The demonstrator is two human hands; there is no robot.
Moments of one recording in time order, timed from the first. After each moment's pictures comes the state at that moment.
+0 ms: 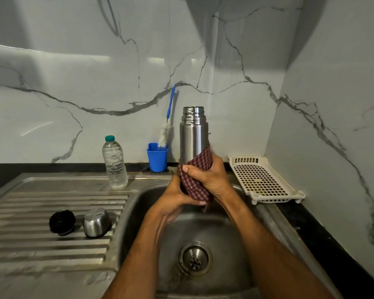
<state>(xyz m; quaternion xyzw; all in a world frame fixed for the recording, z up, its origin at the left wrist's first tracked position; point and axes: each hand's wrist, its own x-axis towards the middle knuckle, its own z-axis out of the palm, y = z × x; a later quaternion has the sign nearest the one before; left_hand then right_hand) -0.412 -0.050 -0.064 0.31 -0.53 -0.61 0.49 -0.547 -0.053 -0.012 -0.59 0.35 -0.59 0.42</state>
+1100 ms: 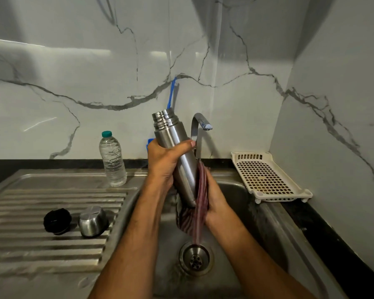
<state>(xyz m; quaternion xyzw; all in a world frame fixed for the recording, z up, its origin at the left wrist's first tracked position) -0.416 -0.067 0.013 0.40 -0.44 -0.43 0.68 -0.530 -0.048 -0.062 -0.24 0.33 -0.51 0.76</state>
